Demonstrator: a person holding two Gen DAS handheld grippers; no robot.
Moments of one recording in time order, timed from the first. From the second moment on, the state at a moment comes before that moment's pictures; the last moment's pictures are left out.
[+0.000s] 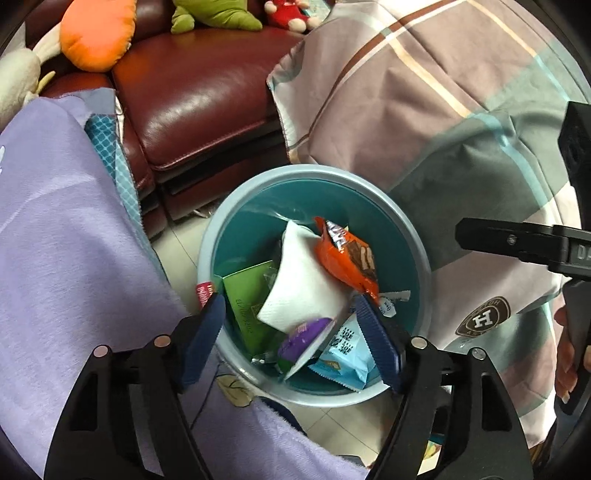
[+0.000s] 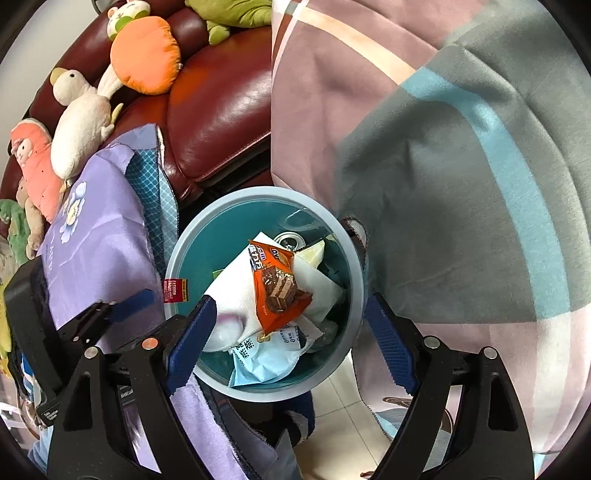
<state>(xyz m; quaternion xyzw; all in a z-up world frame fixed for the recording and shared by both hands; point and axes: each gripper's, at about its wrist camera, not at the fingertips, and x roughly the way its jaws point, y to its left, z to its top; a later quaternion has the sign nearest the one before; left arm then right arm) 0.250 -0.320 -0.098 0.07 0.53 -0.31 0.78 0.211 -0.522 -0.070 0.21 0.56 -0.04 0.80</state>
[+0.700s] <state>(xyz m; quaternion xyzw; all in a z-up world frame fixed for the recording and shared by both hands) 0.217 -0.250 -0.054 0.05 0.52 -0.30 0.80 0.197 -0.470 -0.045 0.19 0.57 -0.03 0.80</state>
